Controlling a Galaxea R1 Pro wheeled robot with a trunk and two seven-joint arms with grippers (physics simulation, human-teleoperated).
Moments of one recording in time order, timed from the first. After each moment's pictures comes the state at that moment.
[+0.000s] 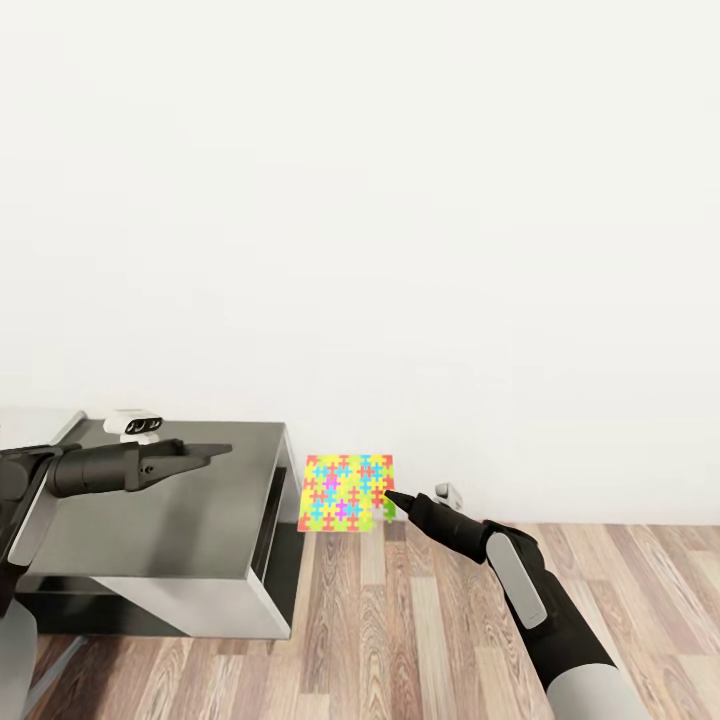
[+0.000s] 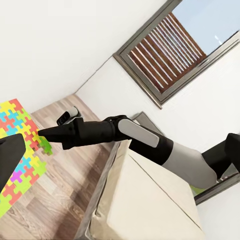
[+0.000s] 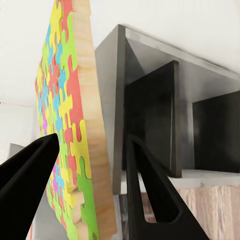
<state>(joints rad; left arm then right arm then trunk) -0.63 0.44 0.10 -1.38 0.35 0.97 -1.57 -0.50 0.02 0.04 -1.05 -0.74 0.68 0.39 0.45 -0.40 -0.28</state>
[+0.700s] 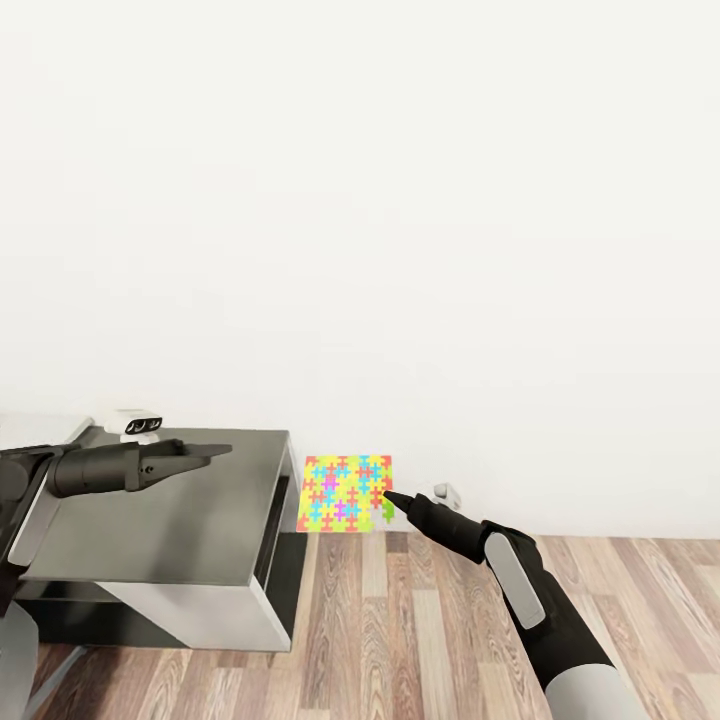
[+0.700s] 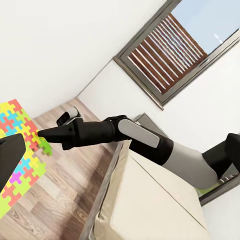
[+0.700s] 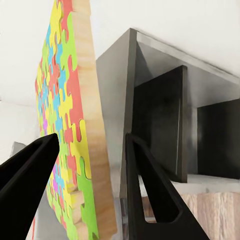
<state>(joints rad) -0.63 0.44 0.10 -1.38 0.35 0.97 -1.57 -0.50 0.03 0.04 -1.05 -0.74 0.68 0.39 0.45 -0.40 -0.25</state>
